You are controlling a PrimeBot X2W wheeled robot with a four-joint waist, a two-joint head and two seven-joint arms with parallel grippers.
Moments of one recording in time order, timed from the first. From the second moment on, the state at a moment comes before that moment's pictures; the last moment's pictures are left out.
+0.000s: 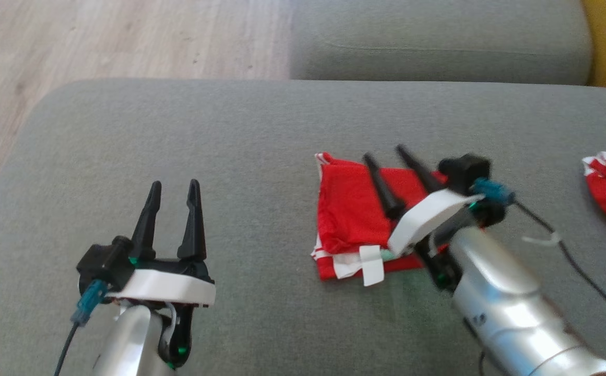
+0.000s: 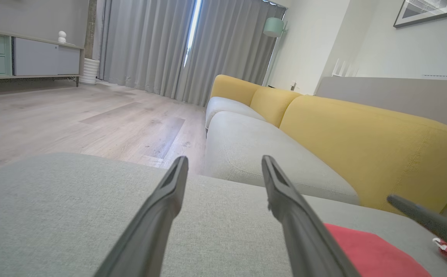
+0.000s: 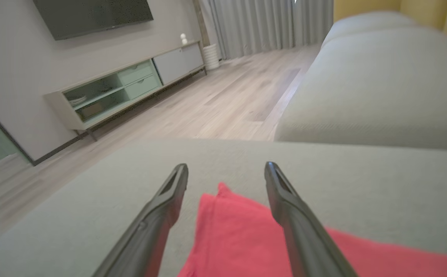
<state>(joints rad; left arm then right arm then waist) -0.24 0.04 -0.18 0.38 -0.37 -0.12 -0.26 -0.59 -0.06 0.61 0.83 0.59 0.13 -0.21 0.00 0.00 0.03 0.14</state>
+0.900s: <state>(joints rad) -0.13 0.04 -0.16 0.32 -0.32 -0.10 -0.26 -0.18 -0.05 -0.03 0.46 0.08 0.13 -0.25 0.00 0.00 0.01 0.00</state>
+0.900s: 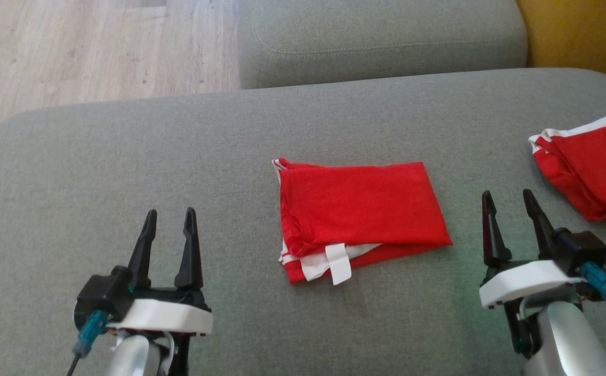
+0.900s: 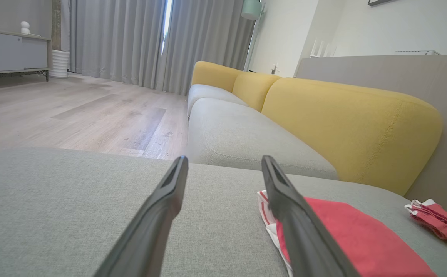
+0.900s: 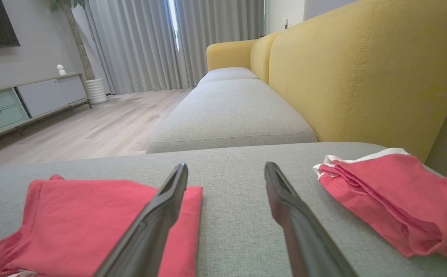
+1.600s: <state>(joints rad) -0.17 0.04 -0.19 0.31 -0.32 -0.10 -0.26 -0.28 -0.05 -0.01 0.52 0.09 0.13 -0.17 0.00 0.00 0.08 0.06</state>
